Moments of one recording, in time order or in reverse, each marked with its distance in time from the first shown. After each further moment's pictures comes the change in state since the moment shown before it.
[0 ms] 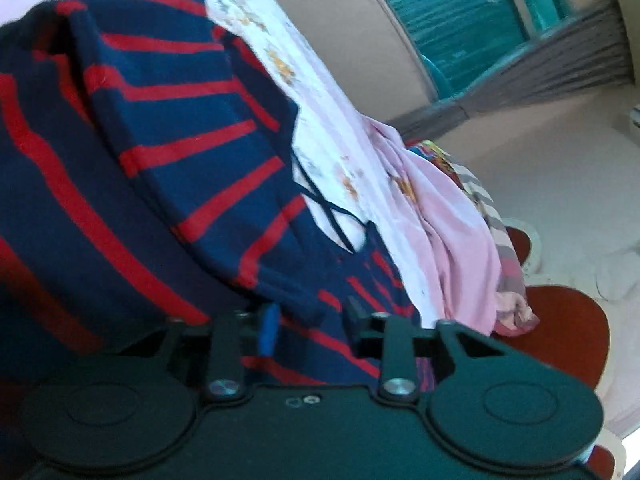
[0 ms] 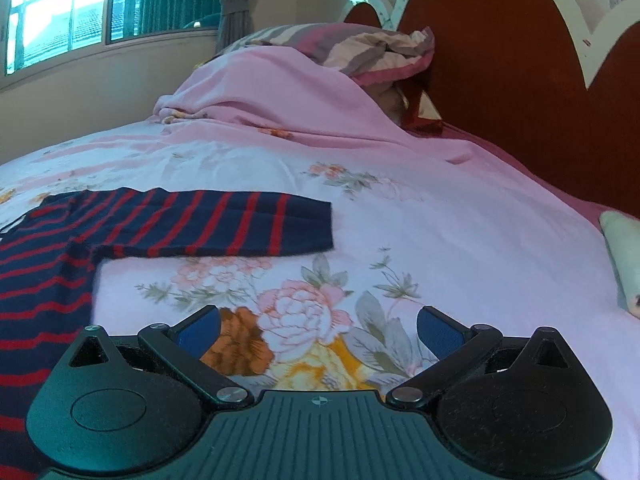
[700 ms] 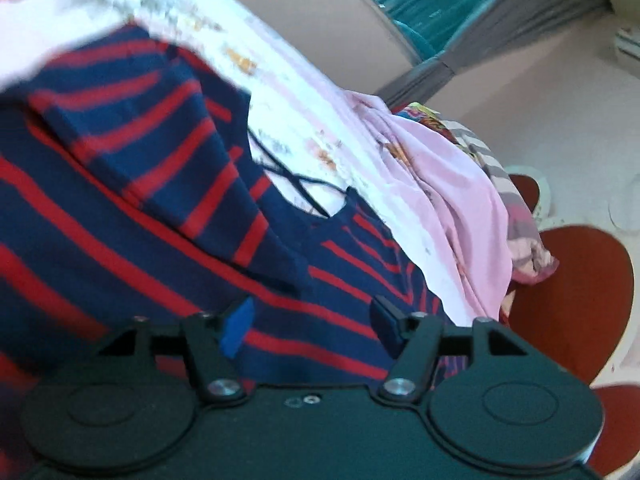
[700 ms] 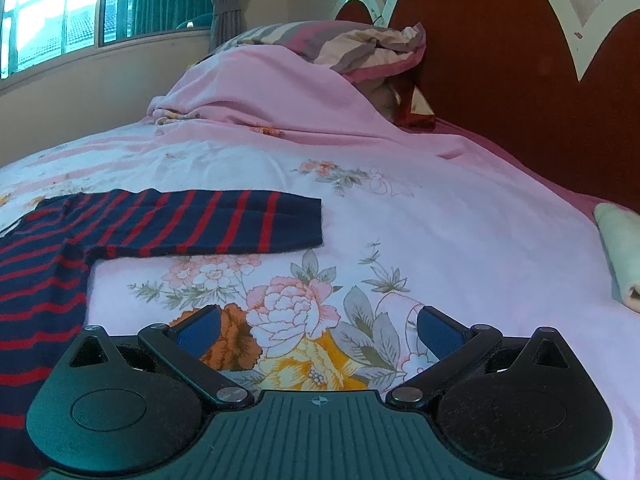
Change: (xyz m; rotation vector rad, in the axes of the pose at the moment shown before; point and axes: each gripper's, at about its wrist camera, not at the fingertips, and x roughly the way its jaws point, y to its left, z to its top) left arm -0.029 -0.043 -0.015 0.227 0.034 0.057; right arm -0.006 -0.008 0.001 0.017 0.002 -0.003
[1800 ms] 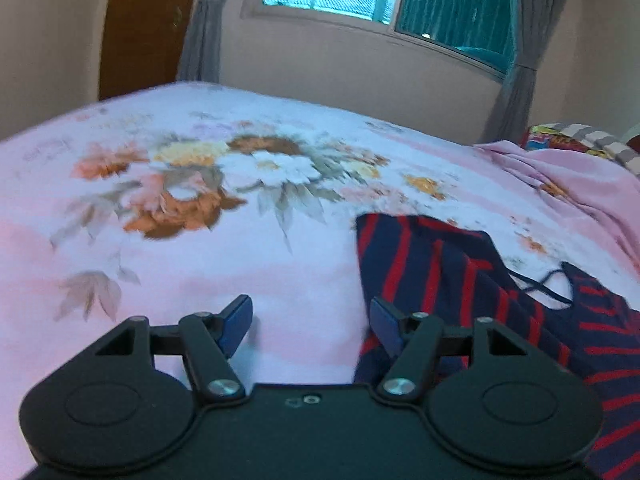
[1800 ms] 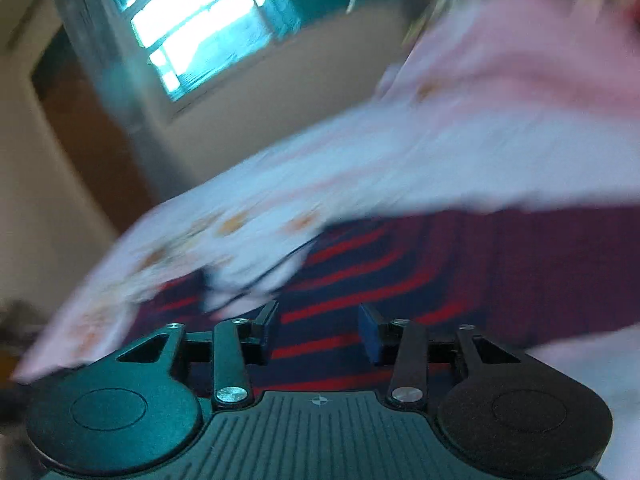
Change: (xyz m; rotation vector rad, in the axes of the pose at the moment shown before) left arm -0.073 0.092 0.089 0.332 -0.197 0.502; right arm 0.087 0.217 0.066 0.120 0.196 0.797
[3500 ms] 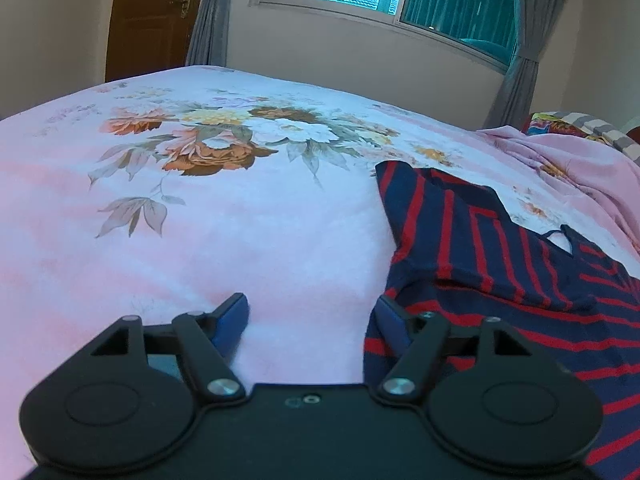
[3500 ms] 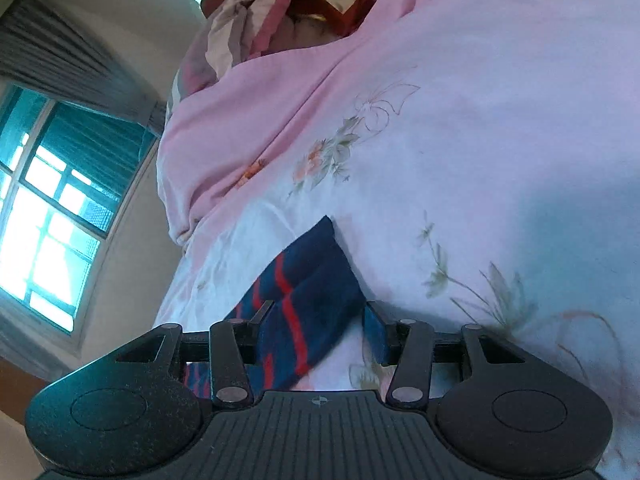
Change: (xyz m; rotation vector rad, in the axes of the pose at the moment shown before) left arm -0.026 0.021 -0.046 -0.018 0.010 0.027; right arm -0.176 -0.262 -0.012 0.663 -0.386 -0.272
